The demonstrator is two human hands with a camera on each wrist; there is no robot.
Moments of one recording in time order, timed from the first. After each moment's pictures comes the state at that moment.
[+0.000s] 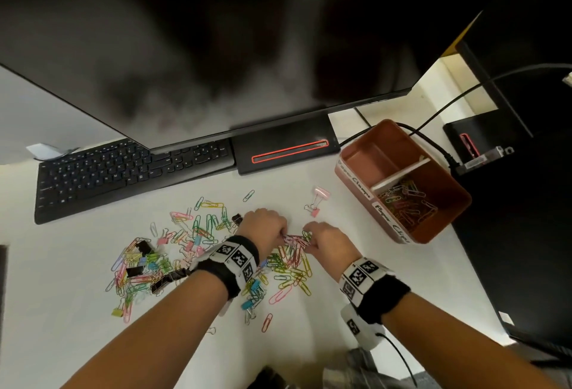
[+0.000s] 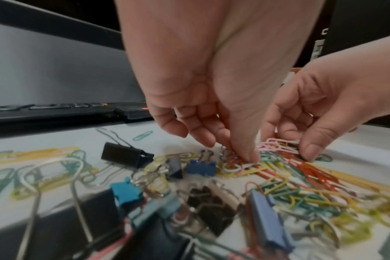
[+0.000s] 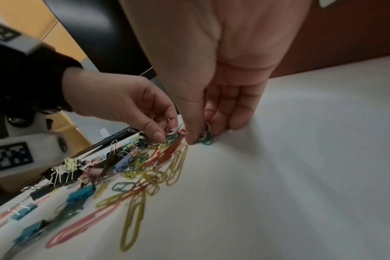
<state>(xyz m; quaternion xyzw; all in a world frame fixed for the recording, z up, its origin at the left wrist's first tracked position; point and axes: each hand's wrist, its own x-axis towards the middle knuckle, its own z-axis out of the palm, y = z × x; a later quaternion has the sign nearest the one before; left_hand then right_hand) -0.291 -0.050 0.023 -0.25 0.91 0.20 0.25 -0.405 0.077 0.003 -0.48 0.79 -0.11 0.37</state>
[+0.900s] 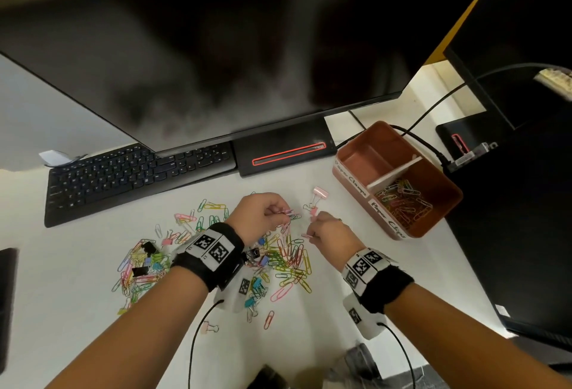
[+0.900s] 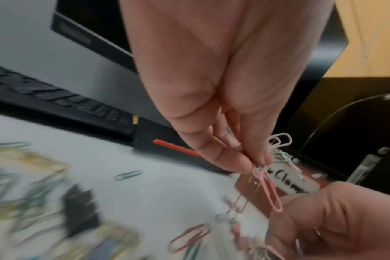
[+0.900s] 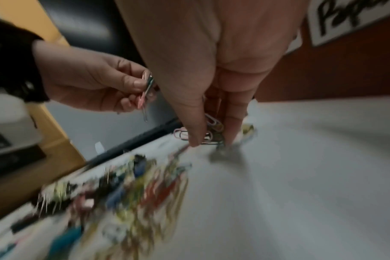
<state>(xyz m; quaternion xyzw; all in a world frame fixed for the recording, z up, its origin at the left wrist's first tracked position) -0.283 -0.058 0.064 -0.37 0.79 0.49 0.04 -0.412 0.077 0.023 -0.53 0.78 -0.07 0.33</state>
